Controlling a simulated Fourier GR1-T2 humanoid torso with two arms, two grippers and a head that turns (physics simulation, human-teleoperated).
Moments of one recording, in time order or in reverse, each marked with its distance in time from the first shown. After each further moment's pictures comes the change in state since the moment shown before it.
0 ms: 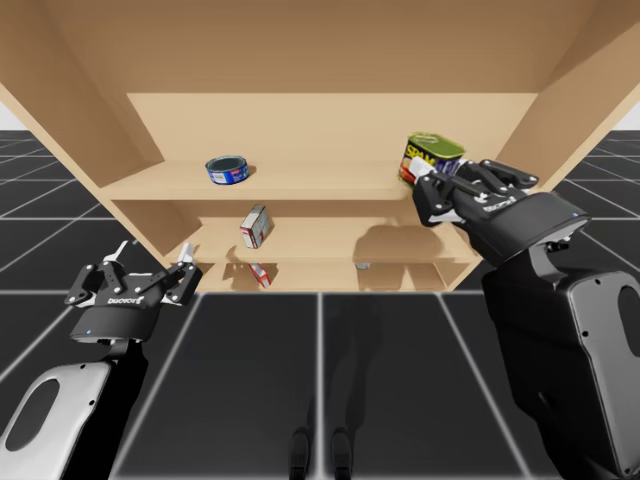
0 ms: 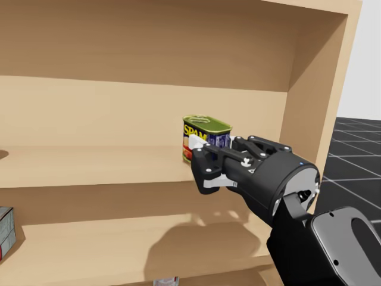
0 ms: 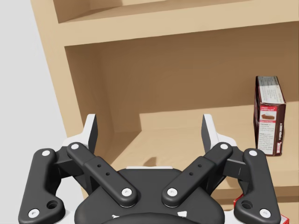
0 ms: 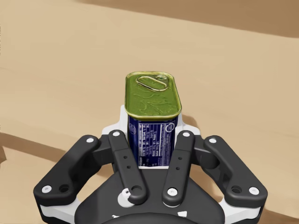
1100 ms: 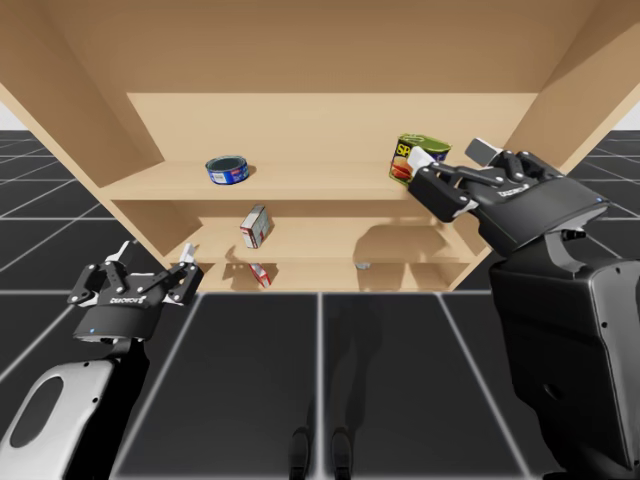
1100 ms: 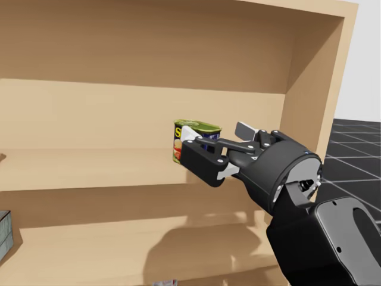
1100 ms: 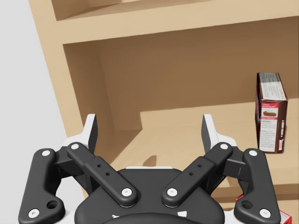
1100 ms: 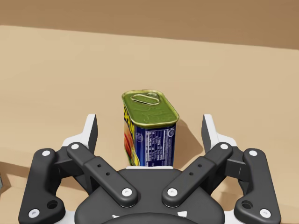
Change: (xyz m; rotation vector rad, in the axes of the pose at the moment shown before) left arm -0.003 0.000 -0.001 0.000 0.005 -0.011; right arm 0.012 -0.004 -0.002 -0.032 -0.044 -0.078
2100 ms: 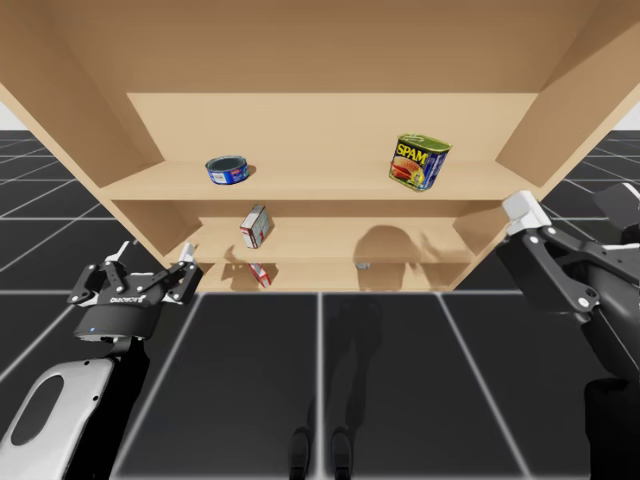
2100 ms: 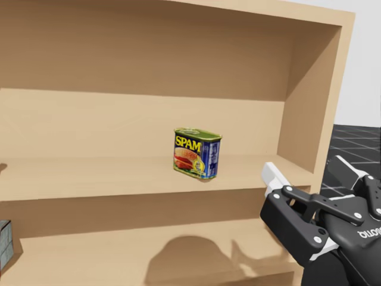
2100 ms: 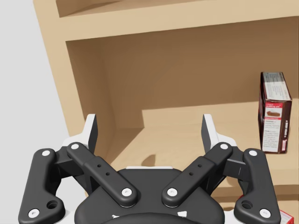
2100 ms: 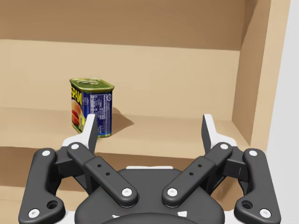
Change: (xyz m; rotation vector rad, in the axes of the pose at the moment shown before) left arm -0.001 0.001 -0.001 0.009 0.008 0.008; right arm -0.015 -0.010 0.109 -0.216 -0.173 0.081
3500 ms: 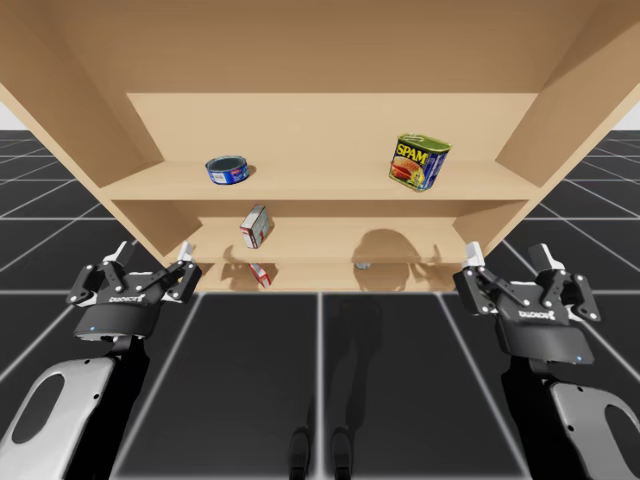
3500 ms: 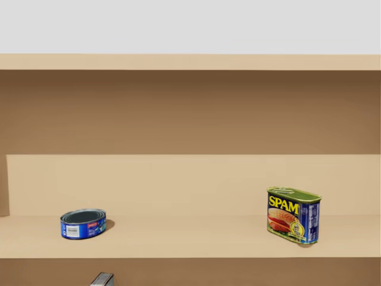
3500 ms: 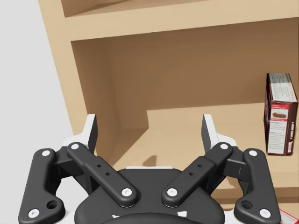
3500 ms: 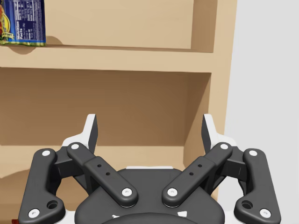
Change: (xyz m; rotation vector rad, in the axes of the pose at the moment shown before) left arm 0.000 0.001 -0.001 0.019 -0.001 -0.003; right arm -0.122 -0.026 0.005 -0.134 -0.020 0.038
